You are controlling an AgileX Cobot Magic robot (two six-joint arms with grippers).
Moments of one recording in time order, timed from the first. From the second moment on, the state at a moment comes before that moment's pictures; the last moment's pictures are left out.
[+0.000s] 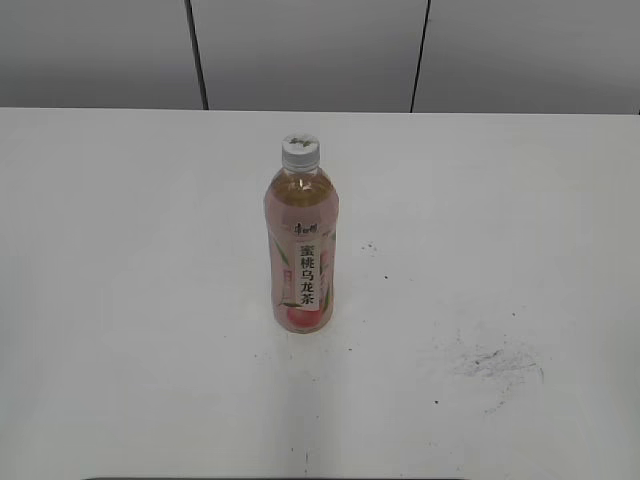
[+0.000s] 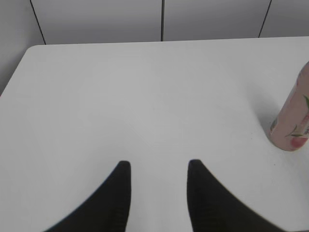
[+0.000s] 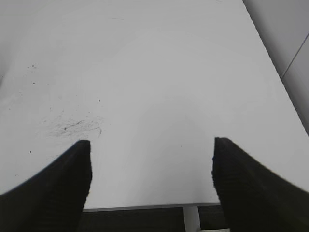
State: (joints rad) left arm -0.02 -0.01 -0.56 -0.01 1.03 0.01; right arm -0.01 -0.01 -0.51 0.02 1.10 -0.09
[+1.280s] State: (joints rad) left arm -0.06 0.07 -0.58 -0.06 0.82 0.01; right arm -0.01 -0.01 -0.51 0.02 1.10 -0.09
